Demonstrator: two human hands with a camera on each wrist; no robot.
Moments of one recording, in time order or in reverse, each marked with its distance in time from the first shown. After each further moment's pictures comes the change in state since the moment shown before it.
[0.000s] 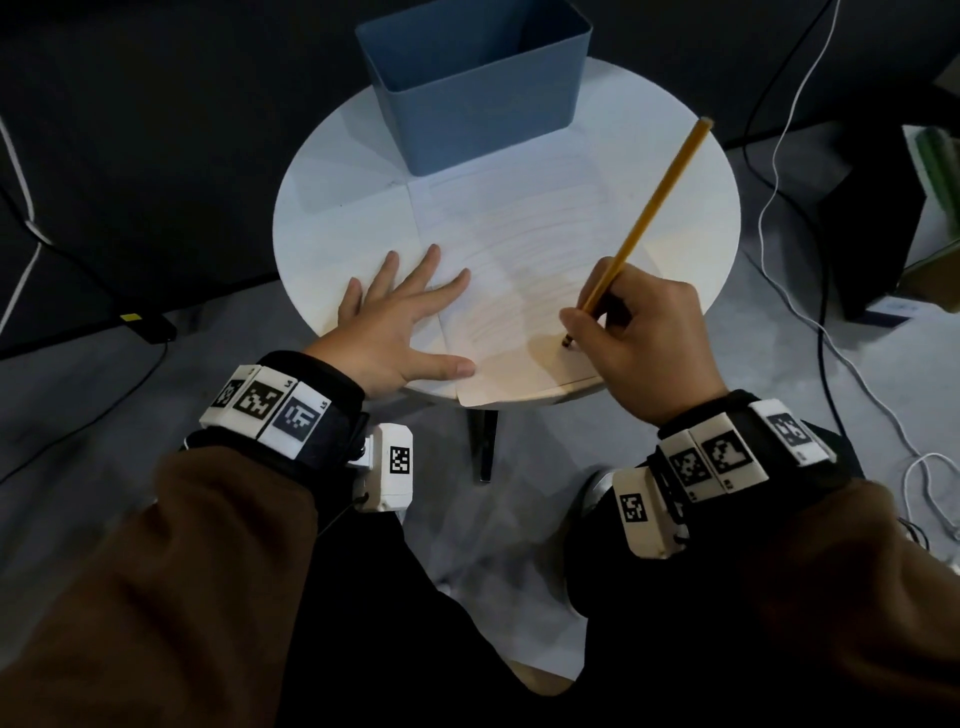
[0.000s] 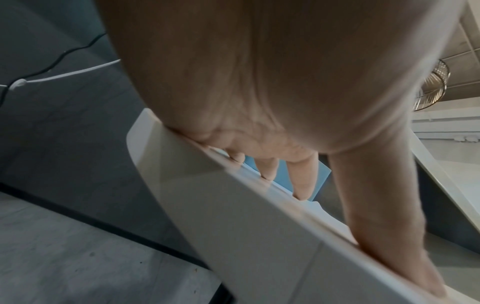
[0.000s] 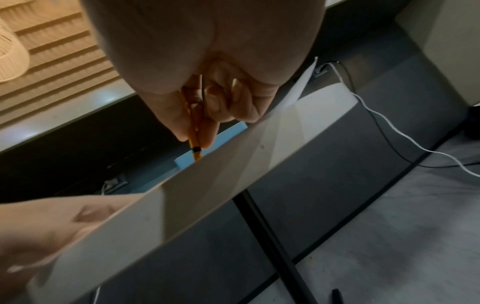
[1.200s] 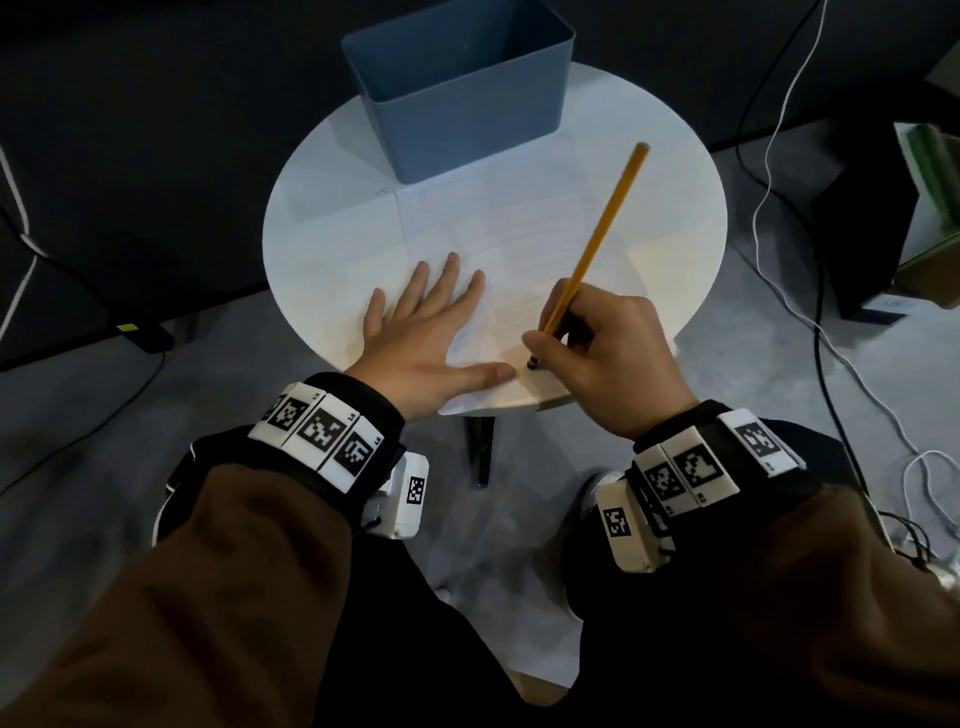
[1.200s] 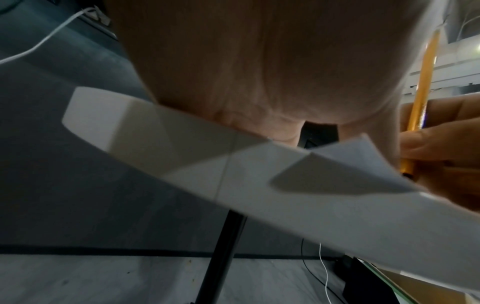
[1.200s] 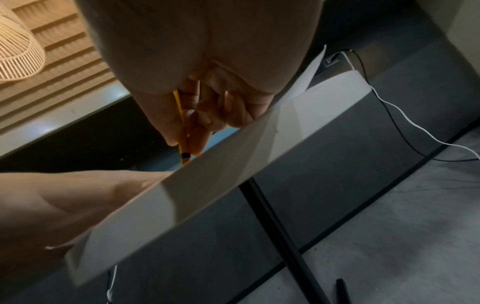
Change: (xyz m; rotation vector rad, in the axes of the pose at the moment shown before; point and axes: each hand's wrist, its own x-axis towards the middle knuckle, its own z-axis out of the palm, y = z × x) left_hand 0.011 0.032 0.025 0.187 0.035 -0.019; right_hand -0.003 -0.004 0.006 0.069 -0.093 0.007
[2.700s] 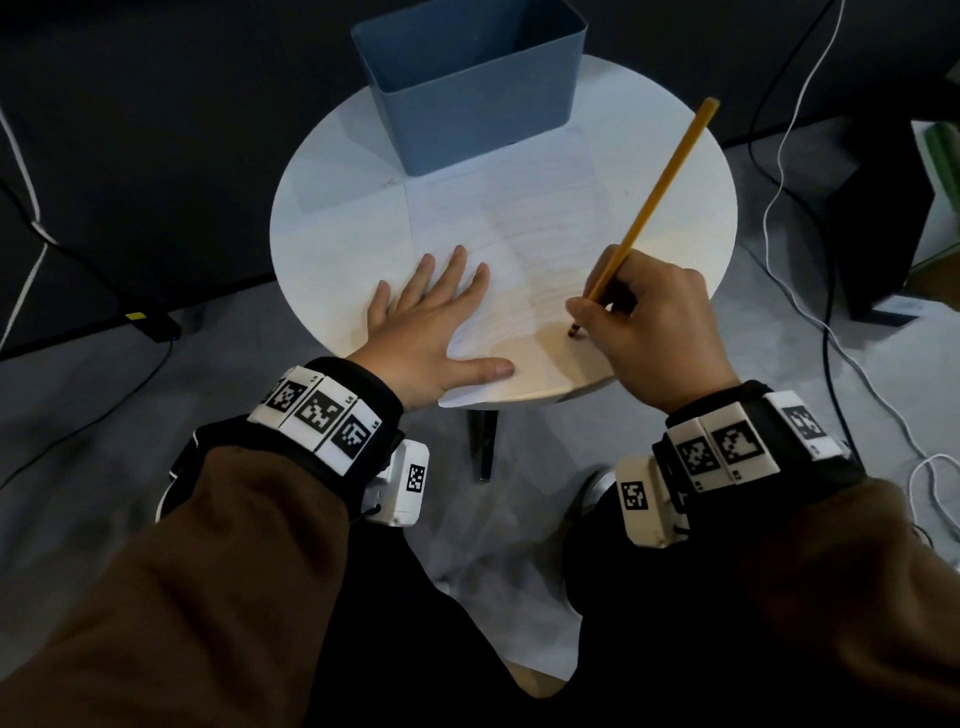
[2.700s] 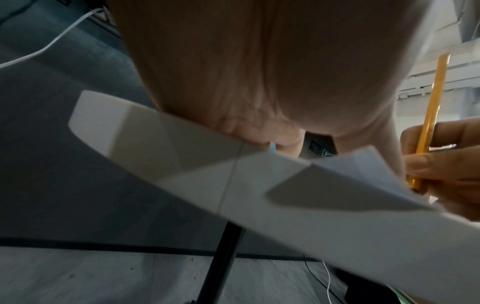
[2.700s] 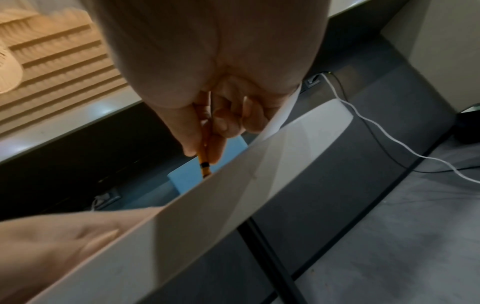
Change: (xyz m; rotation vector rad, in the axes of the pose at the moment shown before) left_hand 0.001 -0.006 -0.001 -0.018 -0.023 0.013; right_hand 0.012 0.010 -0.020 -0.120 0.065 0.068
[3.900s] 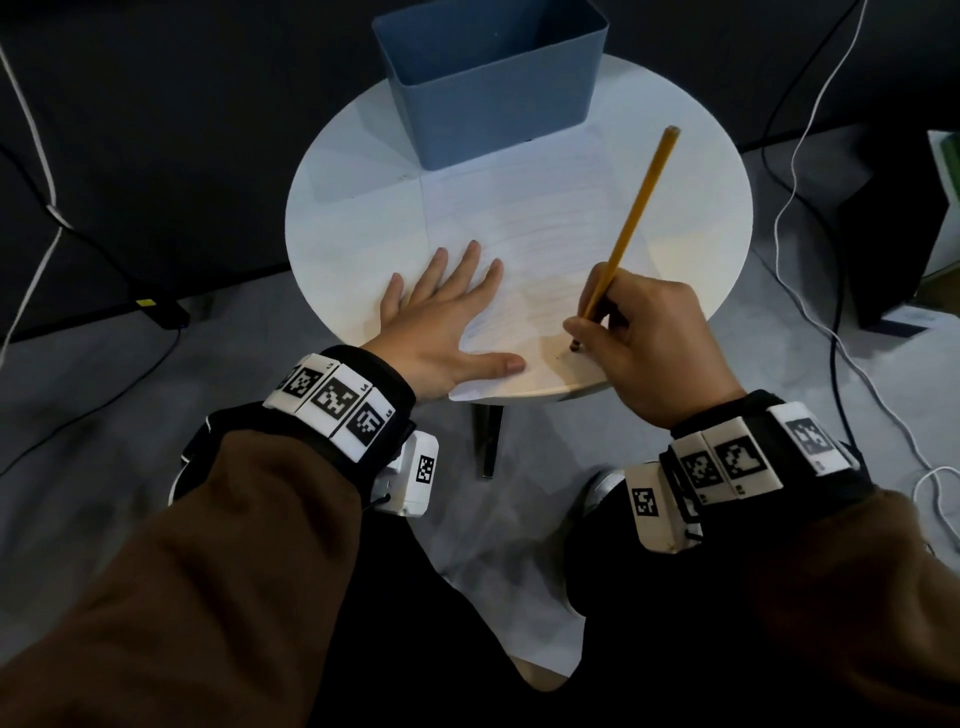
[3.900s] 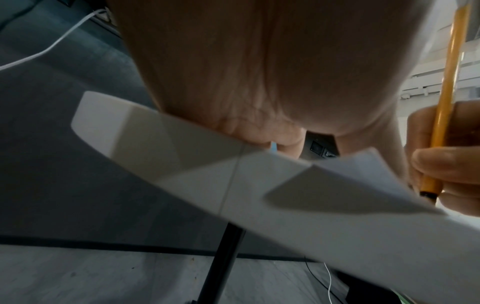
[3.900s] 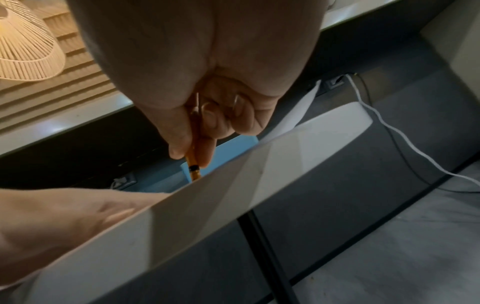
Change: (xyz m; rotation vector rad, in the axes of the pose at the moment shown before) left_hand 0.000 -0.001 0.000 -0.001 -0.004 0.007; right_hand -0.009 -0.003 0.004 -0.055 -0.137 -0.105
